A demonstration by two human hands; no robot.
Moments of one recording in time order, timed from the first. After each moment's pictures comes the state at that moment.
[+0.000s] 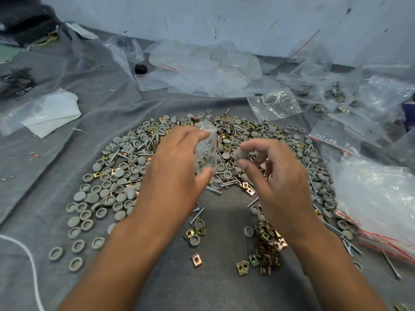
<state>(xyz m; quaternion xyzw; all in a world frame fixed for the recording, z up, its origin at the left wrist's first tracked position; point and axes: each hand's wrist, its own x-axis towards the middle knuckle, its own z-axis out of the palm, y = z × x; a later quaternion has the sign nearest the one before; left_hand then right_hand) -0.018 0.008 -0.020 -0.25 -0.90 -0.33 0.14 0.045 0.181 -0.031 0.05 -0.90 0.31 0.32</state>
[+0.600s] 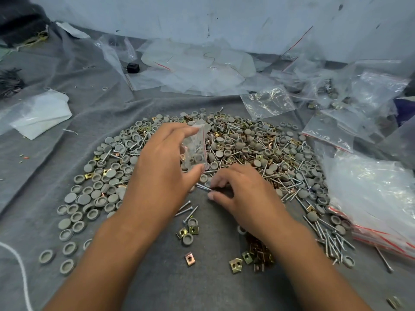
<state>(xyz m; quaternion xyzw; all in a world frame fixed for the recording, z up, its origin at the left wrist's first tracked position) -0.022 0.004 -0.018 -0.26 -0.90 -0.34 0.13 0.038 0.175 -0.055 -0.02 -0.98 0.18 0.05</state>
